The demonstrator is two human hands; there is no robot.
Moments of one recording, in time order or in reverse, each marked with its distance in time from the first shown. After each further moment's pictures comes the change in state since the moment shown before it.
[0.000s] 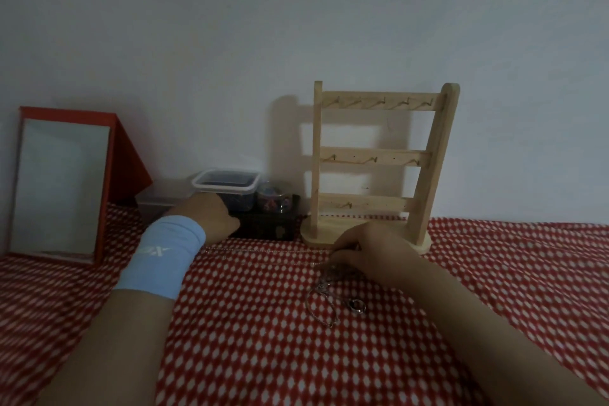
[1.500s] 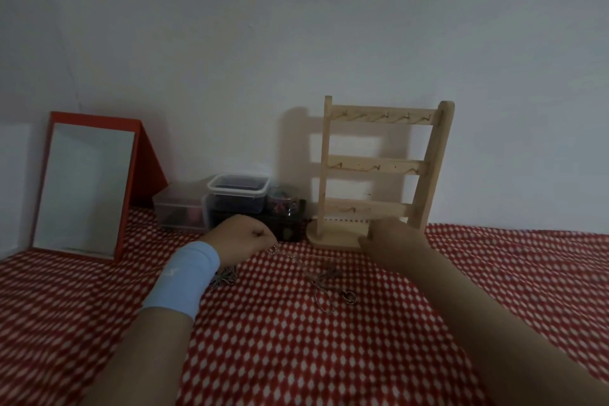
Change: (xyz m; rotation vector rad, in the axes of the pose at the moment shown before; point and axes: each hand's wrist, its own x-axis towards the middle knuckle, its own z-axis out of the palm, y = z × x) left_hand -0.032 0.010 0.026 -0.528 -0.083 0.267; right_hand 0.005 0.000 -0.014 -0.375 0.056 0.351
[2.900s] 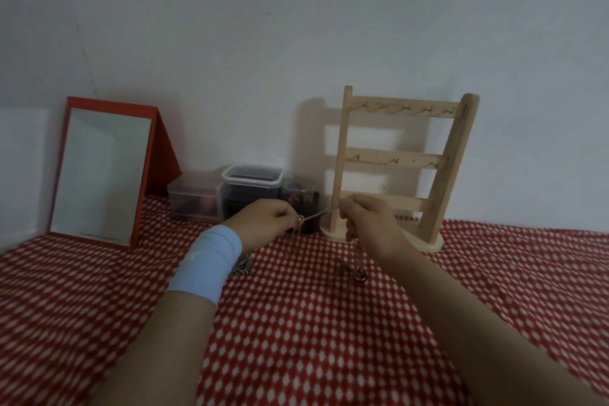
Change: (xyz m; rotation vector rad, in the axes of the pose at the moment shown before) left_hand -0.003 0.011 -0.002 -0.116 0.050 0.081; right_hand -0.034 -0.069 -0.010 1.104 0.107 -0.110
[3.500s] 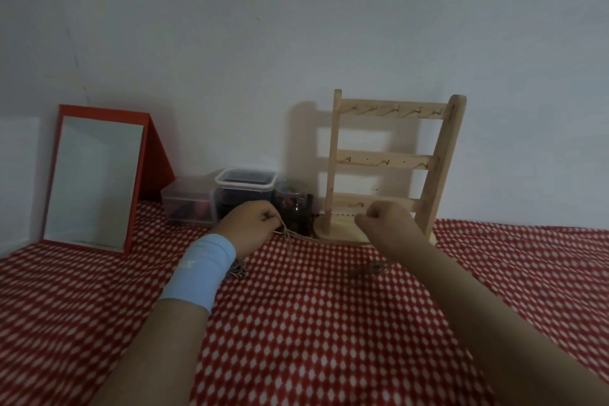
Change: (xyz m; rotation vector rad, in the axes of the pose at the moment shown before) left_hand 0.004 -0.009 0.002 0.105 0.129 -0.038; right_hand 0.016 0.019 -0.037 -0.526 0.067 0.094
